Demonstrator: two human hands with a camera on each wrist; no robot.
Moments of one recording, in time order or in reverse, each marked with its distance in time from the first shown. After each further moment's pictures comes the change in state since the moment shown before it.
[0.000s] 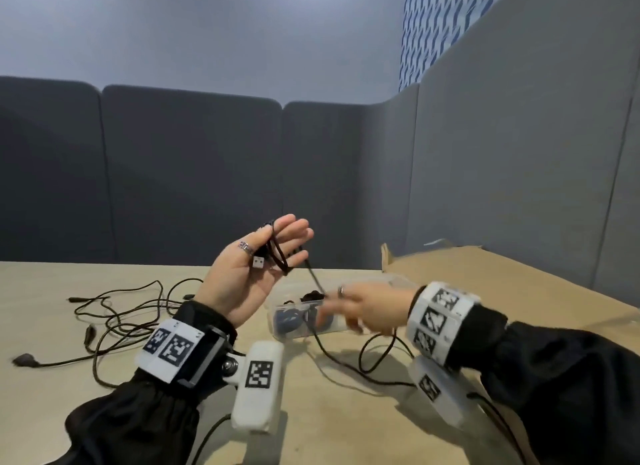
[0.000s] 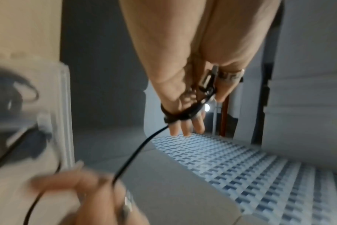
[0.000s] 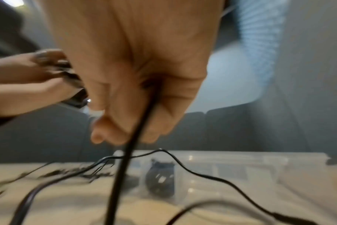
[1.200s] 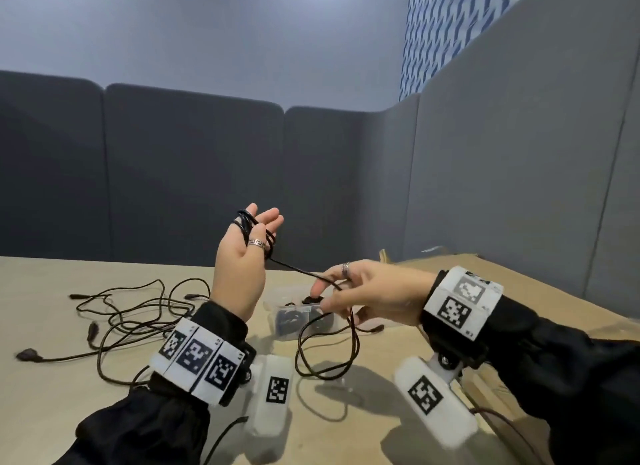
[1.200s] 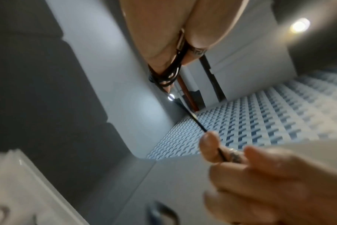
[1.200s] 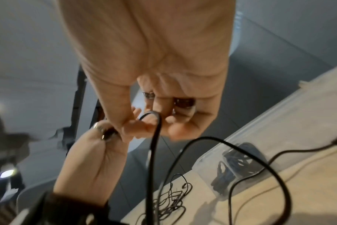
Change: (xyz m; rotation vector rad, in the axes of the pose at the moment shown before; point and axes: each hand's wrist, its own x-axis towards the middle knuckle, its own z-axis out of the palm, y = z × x) left_hand -0.004 -0.001 0.002 0.563 0.296 0.452; right_hand -0.027 -0.040 -0.013 0.614 -0.015 -0.053
